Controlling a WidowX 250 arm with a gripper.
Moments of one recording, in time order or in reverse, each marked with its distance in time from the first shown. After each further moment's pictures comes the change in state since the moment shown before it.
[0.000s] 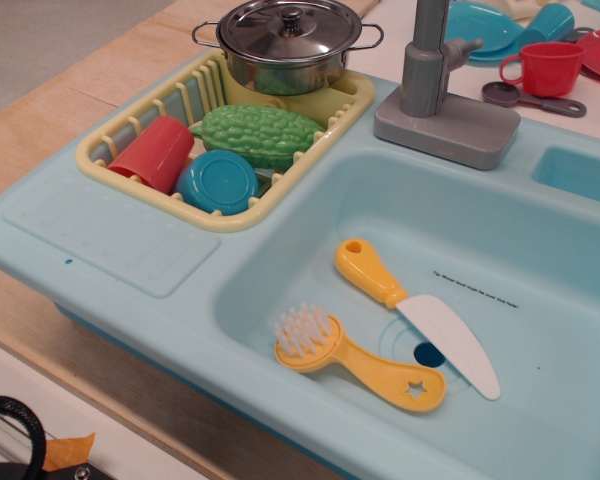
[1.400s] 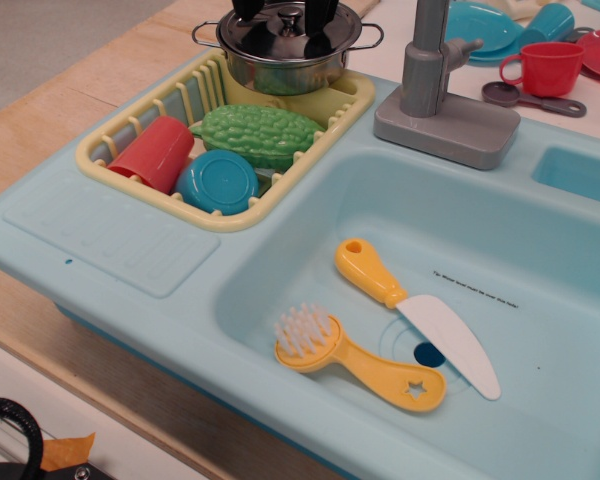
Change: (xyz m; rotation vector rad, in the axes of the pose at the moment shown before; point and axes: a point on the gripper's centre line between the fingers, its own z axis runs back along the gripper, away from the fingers) arm 0.008 -0.002 -0.034 -0.037 0.075 -0.007
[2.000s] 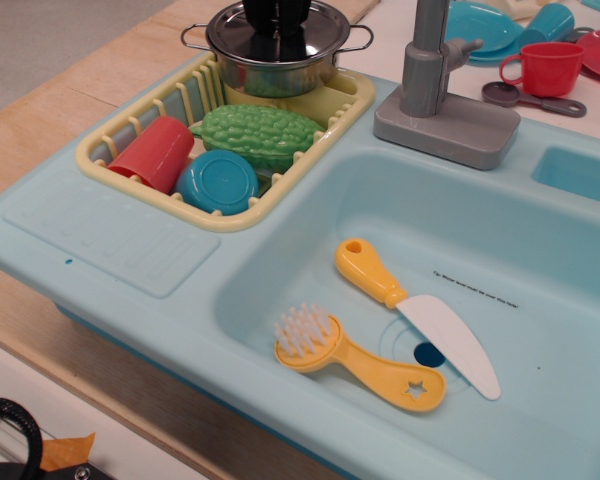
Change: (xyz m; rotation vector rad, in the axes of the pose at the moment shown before) arm -0.009 0.002 0.004 0.036 0.058 0.049
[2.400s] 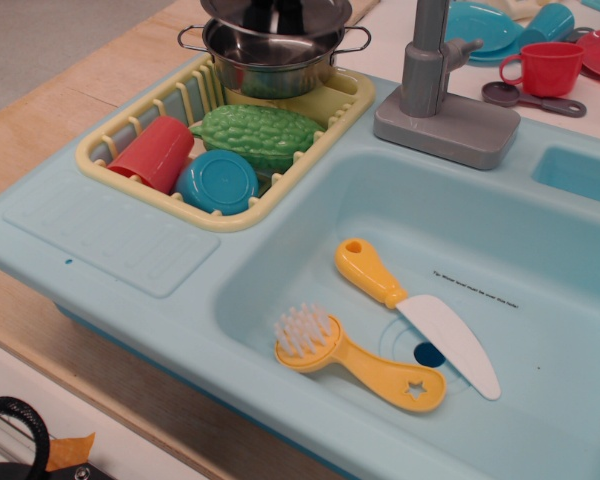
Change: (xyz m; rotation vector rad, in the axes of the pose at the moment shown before) arm -0.020 -0.003 0.027 0.063 0.002 0.082
